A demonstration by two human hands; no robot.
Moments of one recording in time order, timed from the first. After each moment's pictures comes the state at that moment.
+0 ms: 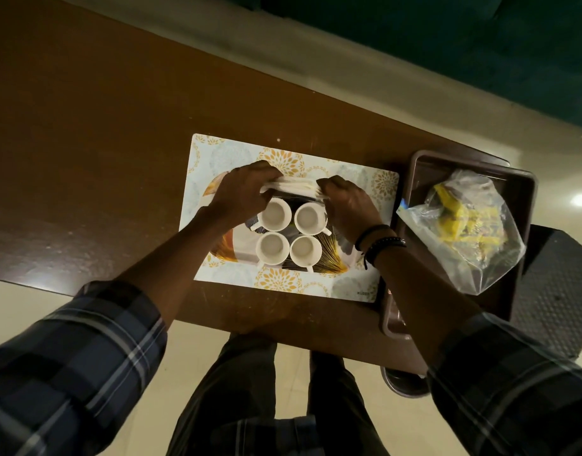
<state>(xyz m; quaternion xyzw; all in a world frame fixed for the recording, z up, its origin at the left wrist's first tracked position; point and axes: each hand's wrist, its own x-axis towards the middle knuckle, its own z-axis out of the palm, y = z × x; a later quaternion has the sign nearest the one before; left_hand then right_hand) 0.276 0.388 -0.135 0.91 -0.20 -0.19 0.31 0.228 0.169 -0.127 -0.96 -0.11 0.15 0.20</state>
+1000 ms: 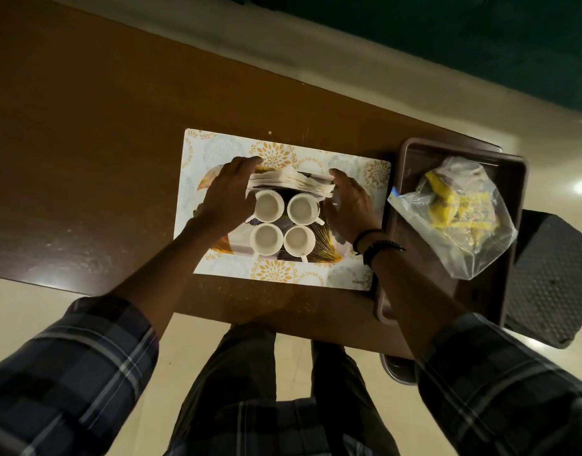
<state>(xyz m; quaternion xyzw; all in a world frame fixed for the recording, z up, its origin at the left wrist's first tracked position) 0.249 0.394 -0.128 0.92 -0.11 -0.22 0.31 0.201 0.159 -0.122 -0.93 0.09 0.18 0.29</state>
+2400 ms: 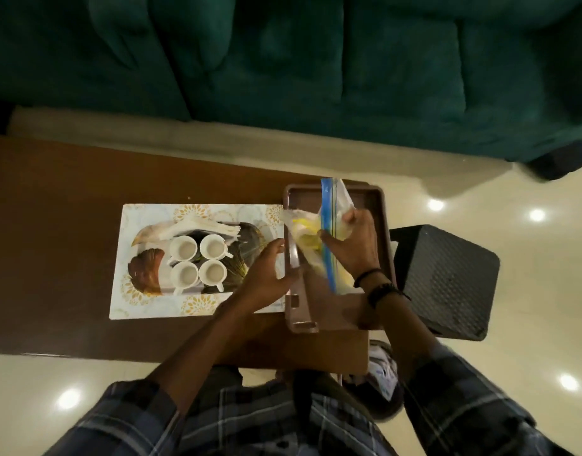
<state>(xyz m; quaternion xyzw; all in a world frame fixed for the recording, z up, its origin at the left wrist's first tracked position) 0.105 0.165 0.009 0.82 -0.06 -0.33 0.47 0.097 -0.022 0.023 -0.88 0.26 -0.04 0.38</state>
